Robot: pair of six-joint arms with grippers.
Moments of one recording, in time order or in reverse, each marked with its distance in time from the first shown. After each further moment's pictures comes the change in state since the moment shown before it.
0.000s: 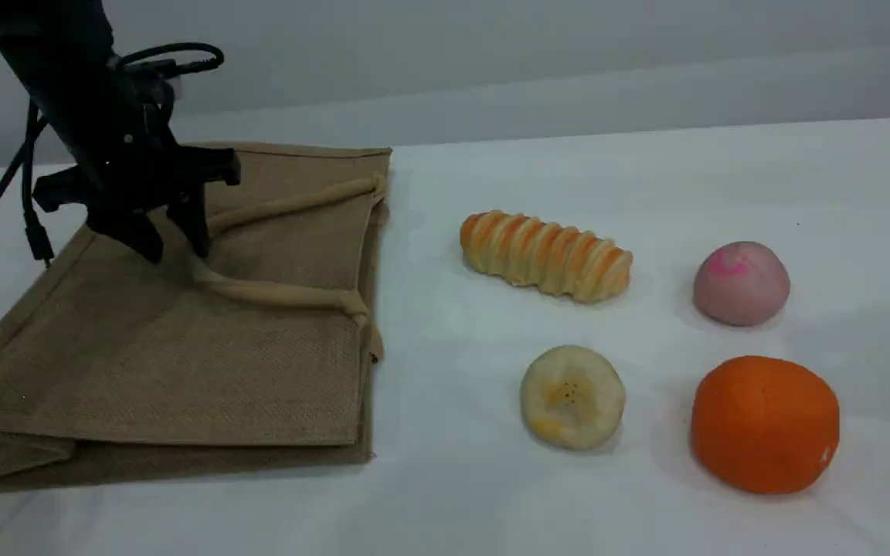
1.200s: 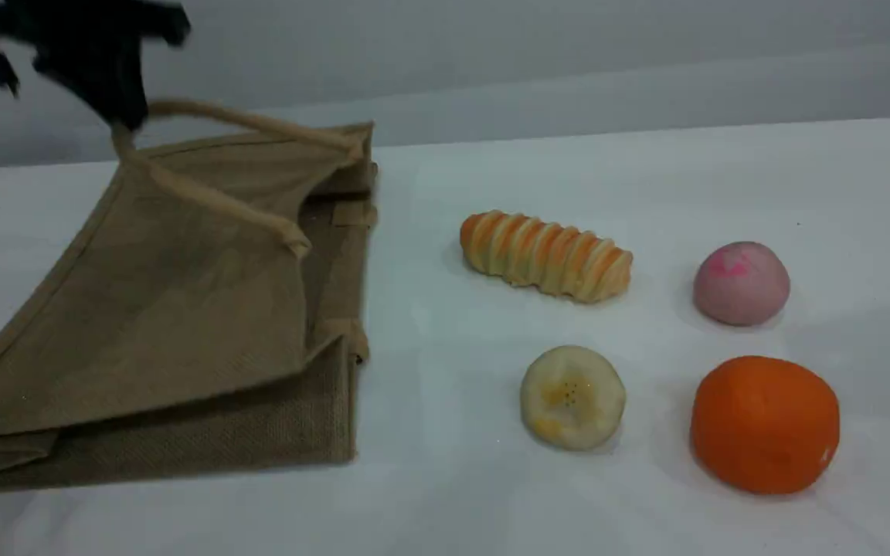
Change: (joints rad) left arm 0.000 -0.183 -0.198 0.012 0.339 0.275; right arm 0.000 0.000 0.000 -0.006 0.014 -0.004
